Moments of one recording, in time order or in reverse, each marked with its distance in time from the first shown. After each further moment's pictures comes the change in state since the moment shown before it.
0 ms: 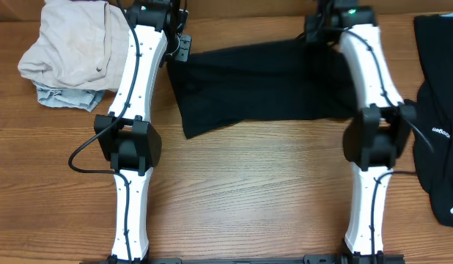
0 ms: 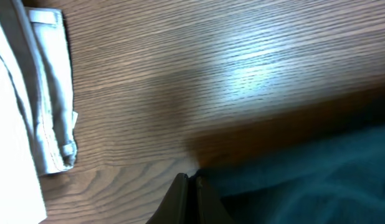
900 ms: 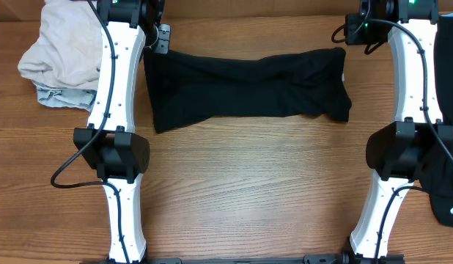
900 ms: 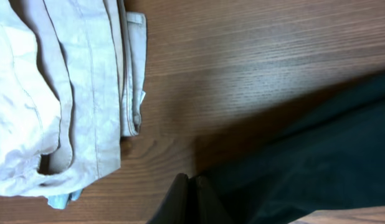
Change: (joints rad) left arm 0.059 -0.134 0.002 -0.079 -0.058 0.000; right arm -0.133 -0.118 0.033 -0.311 -0.126 -0.120
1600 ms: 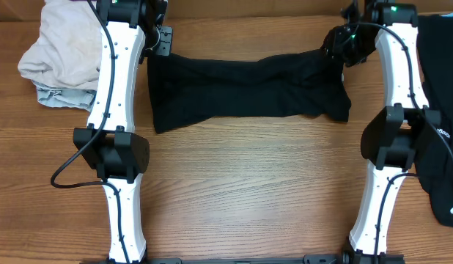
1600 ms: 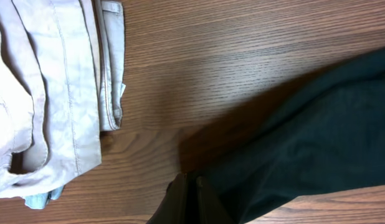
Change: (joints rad) left arm 0.000 0.000 0.000 -0.026 0.068 0.000; right arm -0.011 0.157 -0.021 -0.022 -0.225 0.264
